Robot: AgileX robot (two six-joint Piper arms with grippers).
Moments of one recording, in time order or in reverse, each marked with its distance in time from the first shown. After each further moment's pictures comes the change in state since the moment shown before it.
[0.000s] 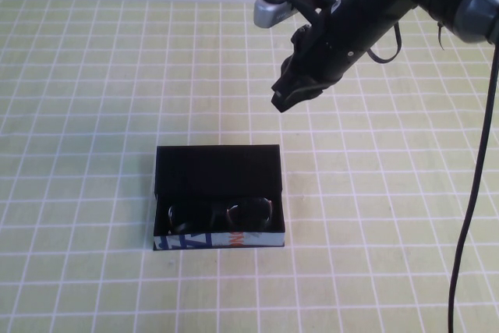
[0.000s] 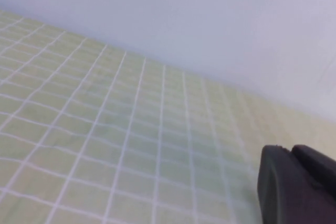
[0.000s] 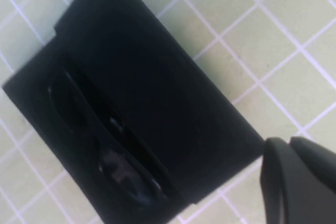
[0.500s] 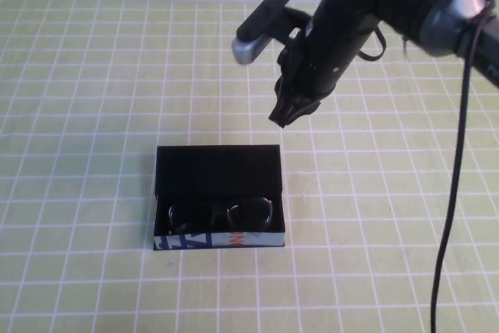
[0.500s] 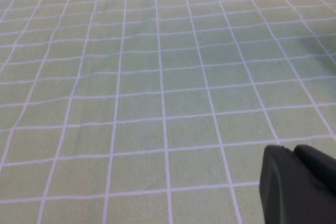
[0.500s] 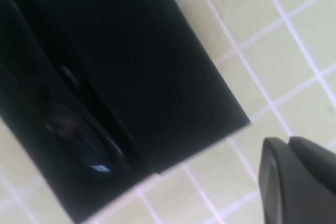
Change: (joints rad) right arm 0.100 0.000 0.002 -0.257 0.000 -0.019; left arm 0.000 0.000 -0.002 0.108 0.288 0.288
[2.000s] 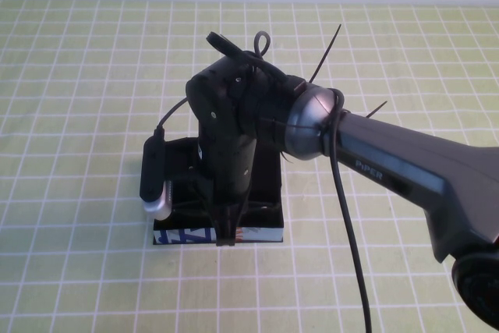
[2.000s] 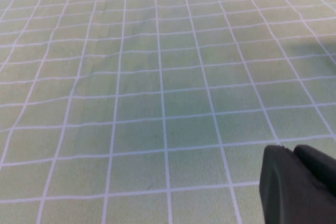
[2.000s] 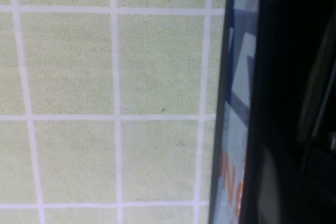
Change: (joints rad) right arm 0.323 0.100 0.084 -0.162 -0.010 -0.231; left arm 0.000 0.000 0.000 0.000 0.000 0.000
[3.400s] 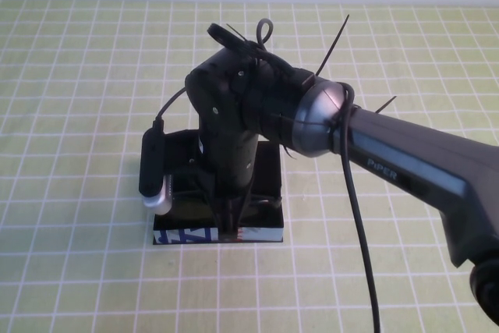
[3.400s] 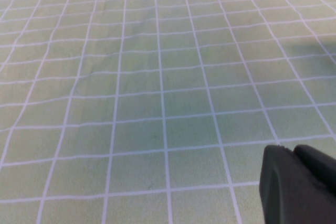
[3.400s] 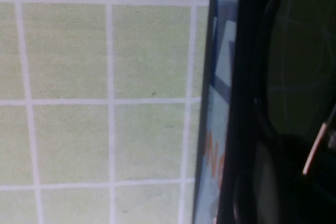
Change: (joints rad) right arm 0.011 -0.045 0.016 -0.045 0.003 0.021; left arm 0.000 0.000 0.000 0.000 0.000 0.000
